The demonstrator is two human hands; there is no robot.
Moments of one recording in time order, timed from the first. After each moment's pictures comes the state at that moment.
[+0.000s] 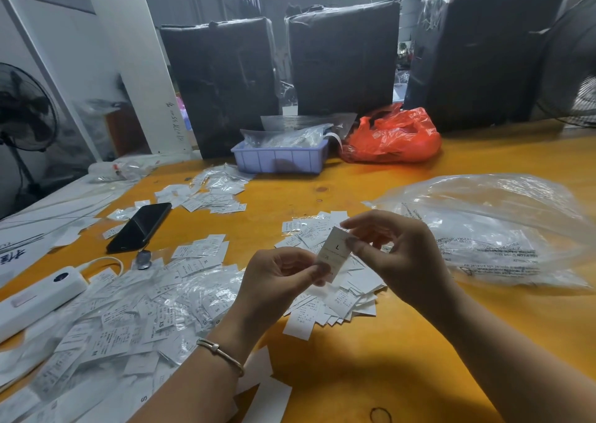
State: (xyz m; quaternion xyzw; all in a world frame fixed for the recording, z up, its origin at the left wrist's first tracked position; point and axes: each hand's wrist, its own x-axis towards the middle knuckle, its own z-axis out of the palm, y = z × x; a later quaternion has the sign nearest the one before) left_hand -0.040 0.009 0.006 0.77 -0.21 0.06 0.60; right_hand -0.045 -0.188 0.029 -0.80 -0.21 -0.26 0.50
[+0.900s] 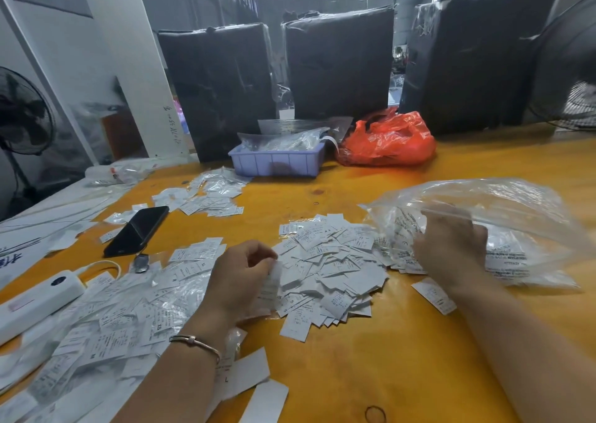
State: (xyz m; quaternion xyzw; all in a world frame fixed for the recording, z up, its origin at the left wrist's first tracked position) left_hand -0.017 0.040 0.003 0.88 -0.01 0.12 0.45; right_hand -0.003 -0.247 0.013 -0.95 0.16 -0.22 0.14
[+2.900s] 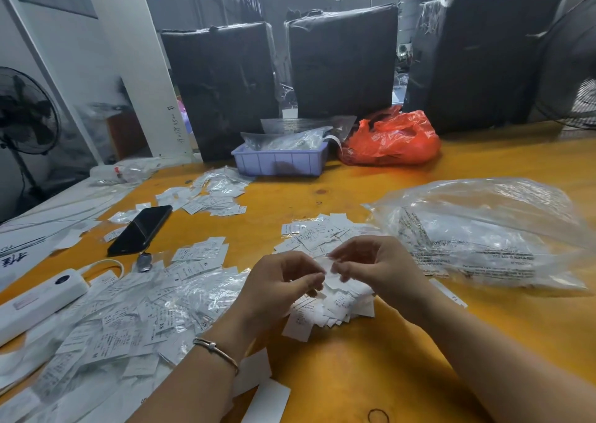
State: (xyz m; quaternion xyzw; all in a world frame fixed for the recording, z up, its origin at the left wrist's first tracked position) left_hand -0.029 0.011 0.000 0.82 -0.19 0.02 0.54; right_hand -0.034 -0.183 0.011 -0.78 -0.17 -0.05 0.60
